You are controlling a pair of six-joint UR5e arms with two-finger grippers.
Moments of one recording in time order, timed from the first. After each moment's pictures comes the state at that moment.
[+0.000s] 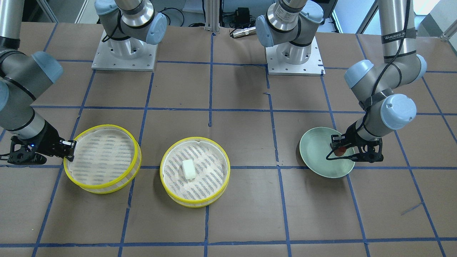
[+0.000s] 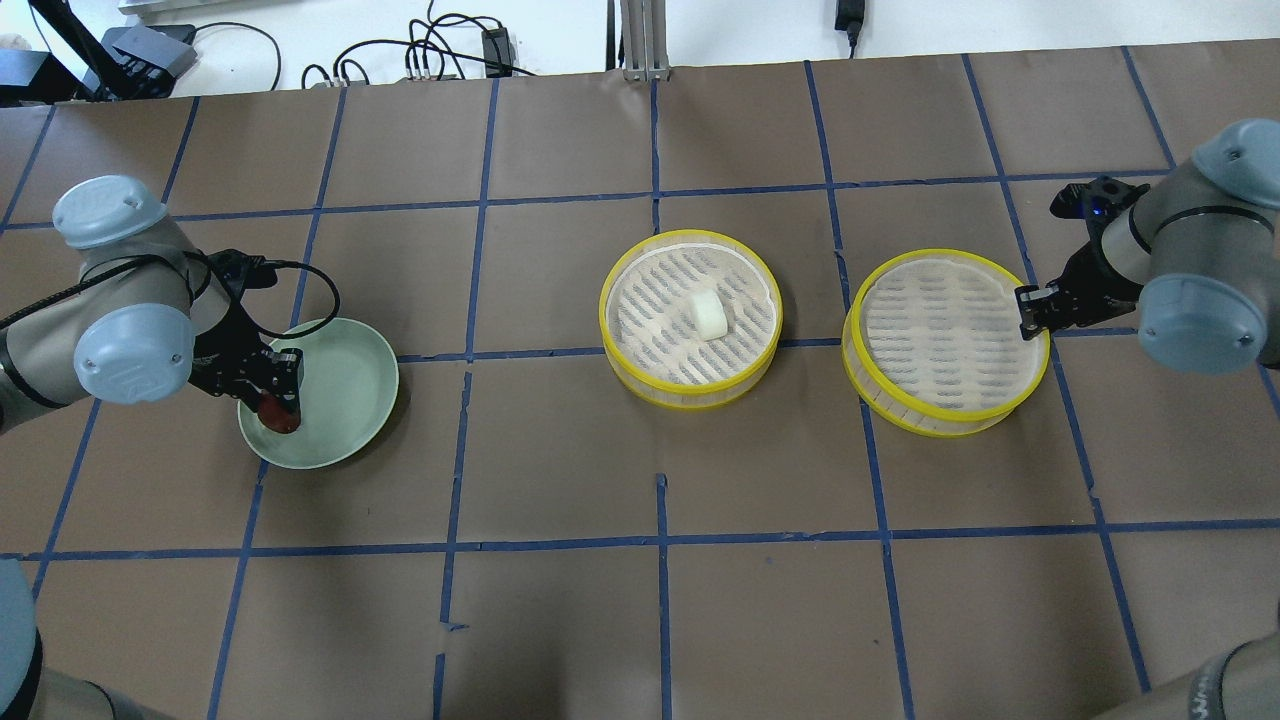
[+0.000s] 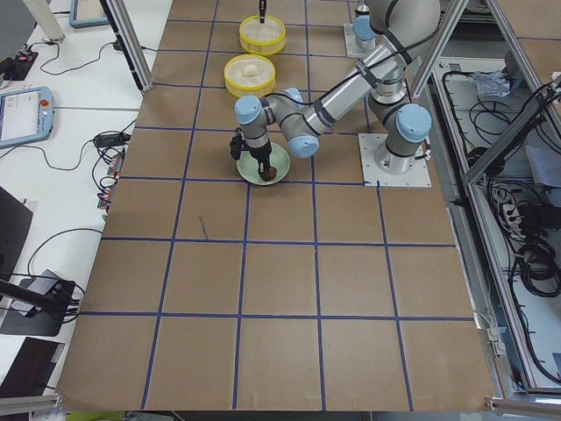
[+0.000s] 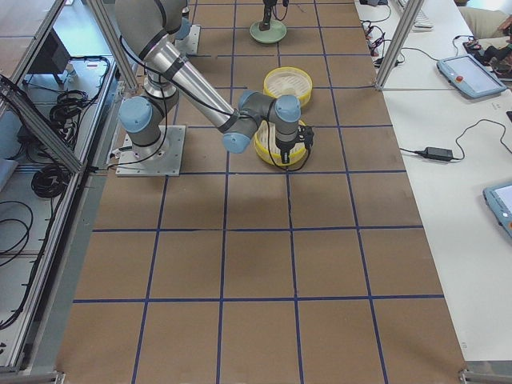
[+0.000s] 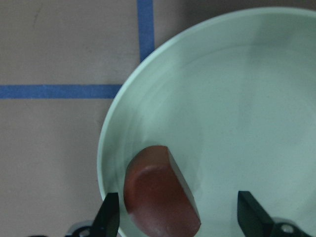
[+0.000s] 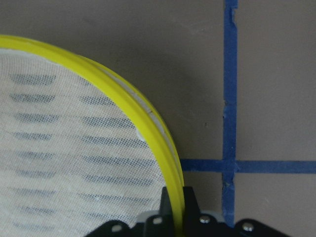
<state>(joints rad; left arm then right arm) -1.18 -1.89 -1.99 -0.98 1.67 0.38 1.13 -1.27 2.00 -2.33 -1.46 -0.43</state>
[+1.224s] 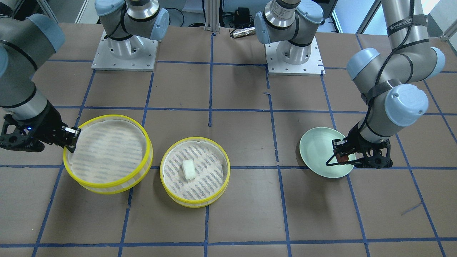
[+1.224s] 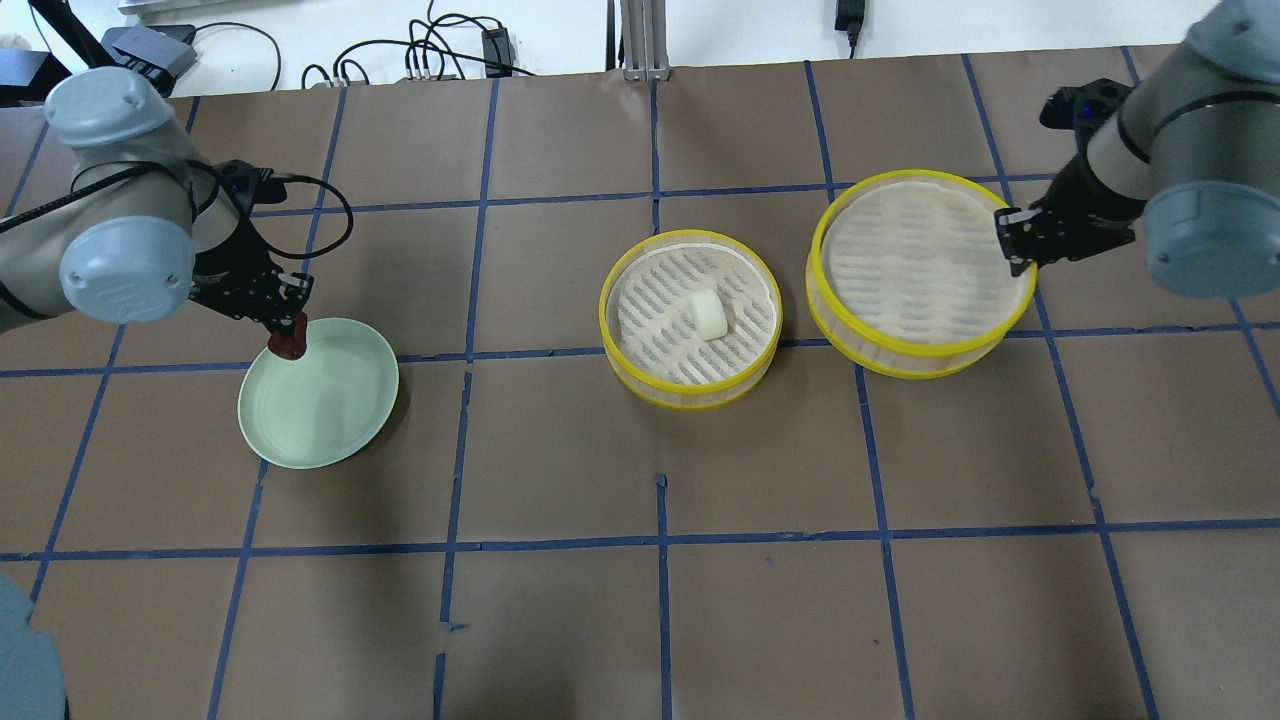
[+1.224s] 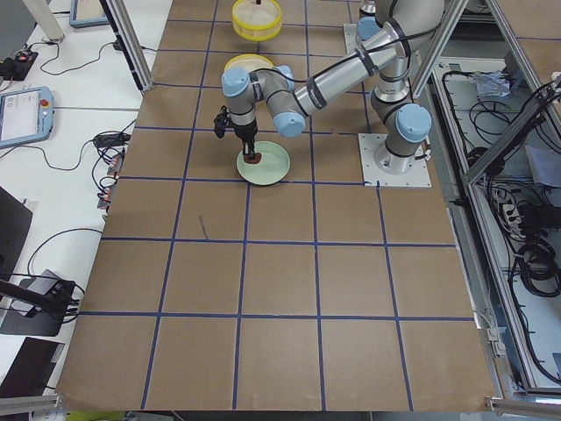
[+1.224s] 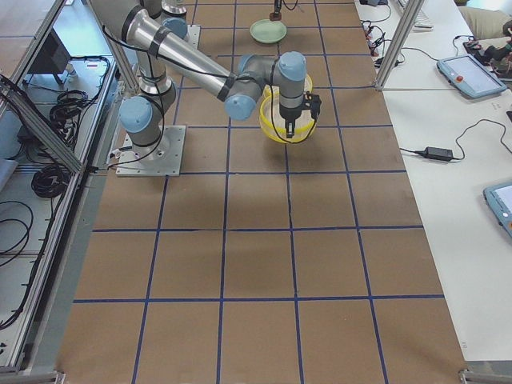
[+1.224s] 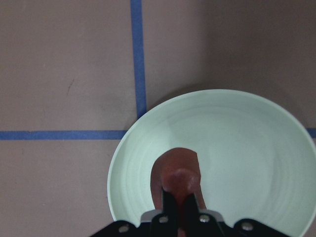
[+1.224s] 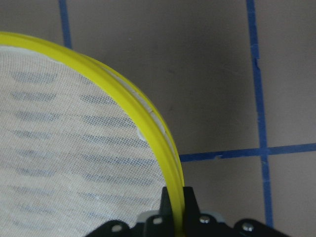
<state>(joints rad) -1.32 -1.85 -1.79 -1.13 1.66 0.25 1.34 -1.41 1.84 -2.09 -1.51 -0.14</state>
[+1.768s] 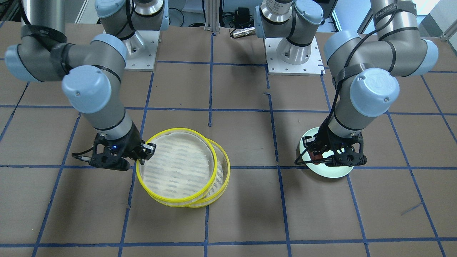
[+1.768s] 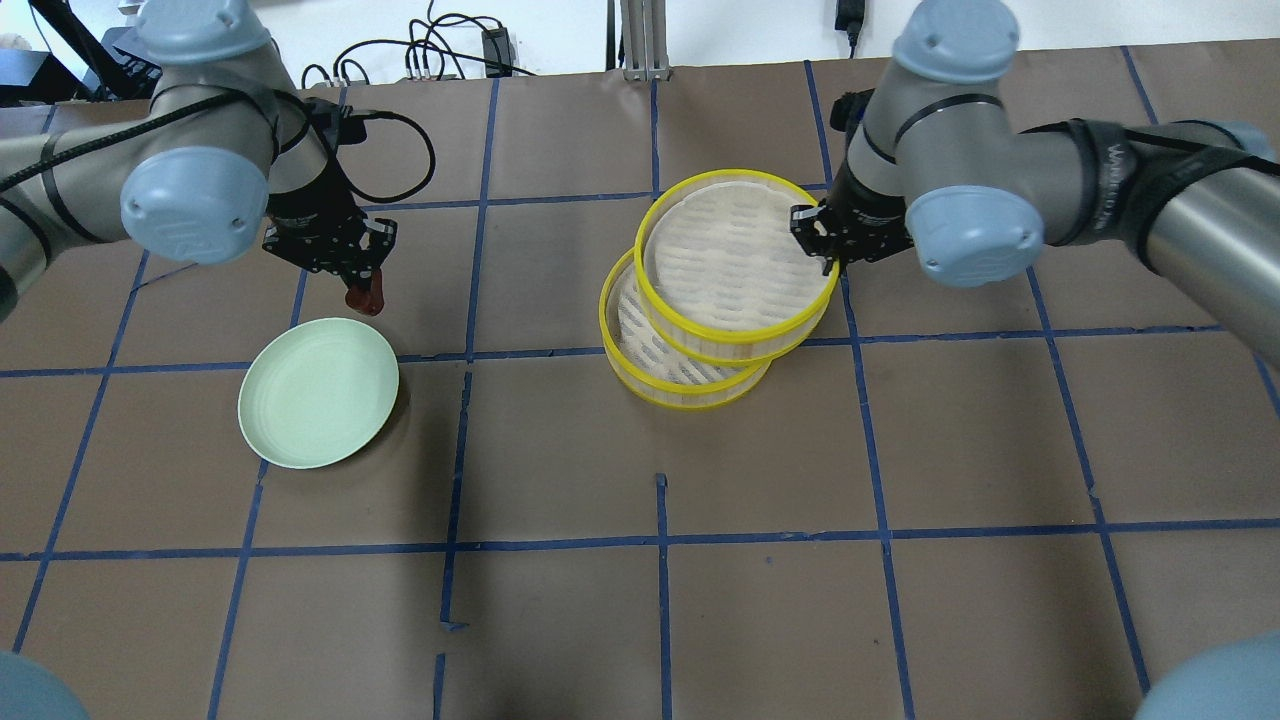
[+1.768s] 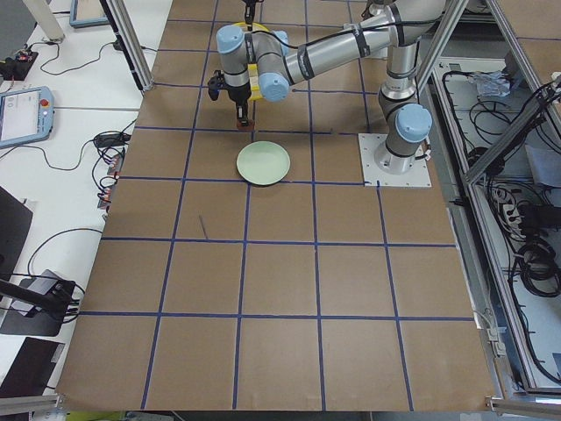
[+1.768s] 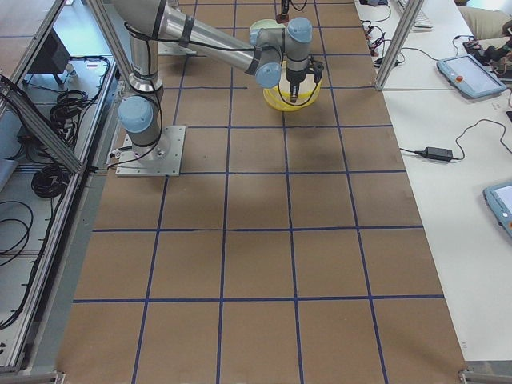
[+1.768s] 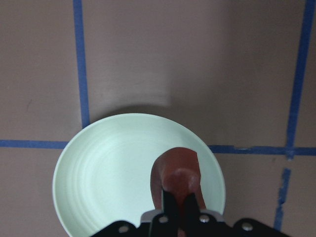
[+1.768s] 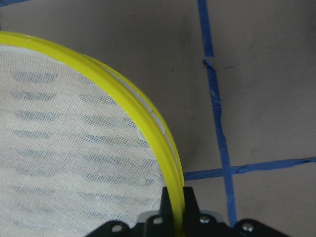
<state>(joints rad) -1.50 -1.84 -1.64 -1.30 1.63 0.03 1.65 -1.25 1.73 -2.11 -1.50 0.24</state>
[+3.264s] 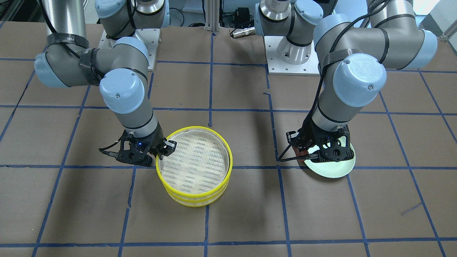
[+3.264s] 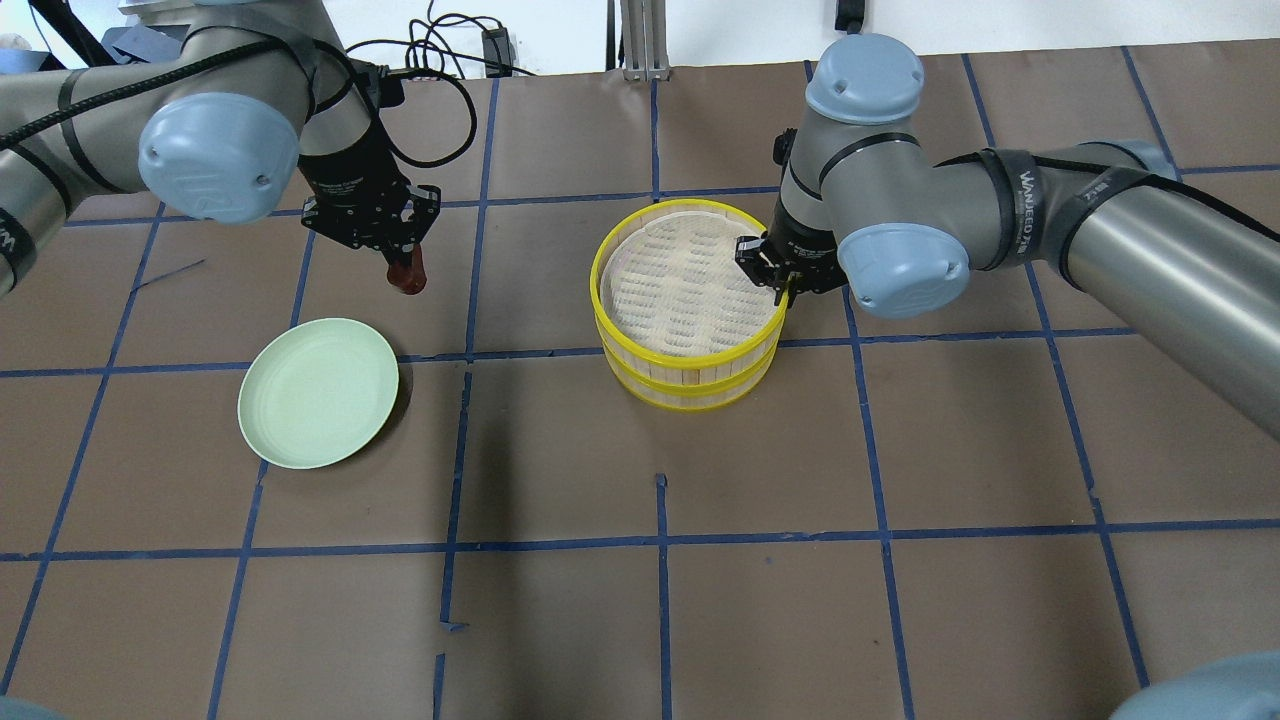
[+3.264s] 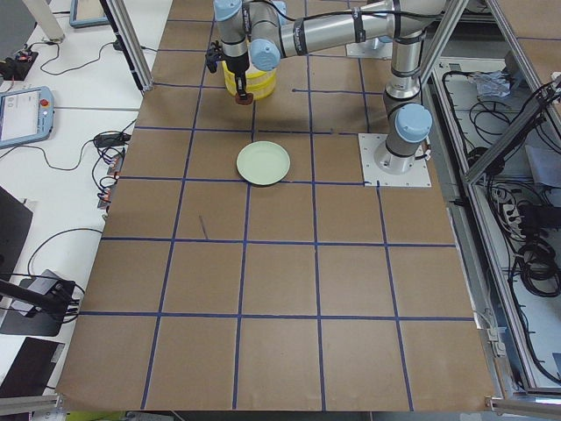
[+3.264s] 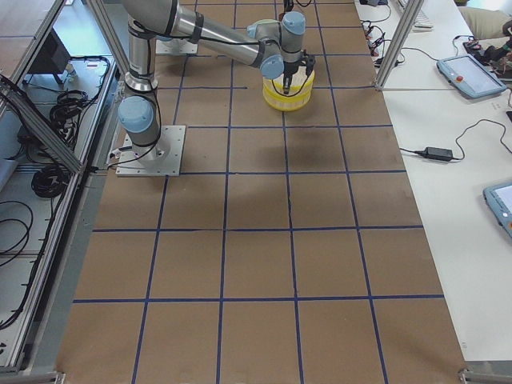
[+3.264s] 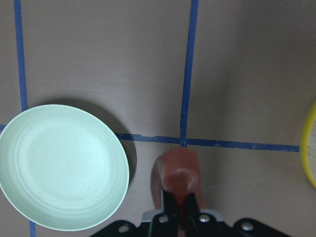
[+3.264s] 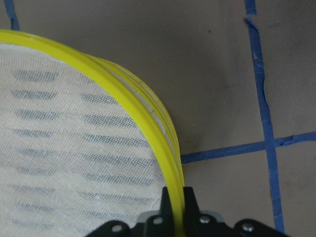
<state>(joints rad) -1.56 -1.84 -1.58 -1.36 1.60 -0.07 1.71 -1.25 1.76 -2.12 -1.52 0.32</state>
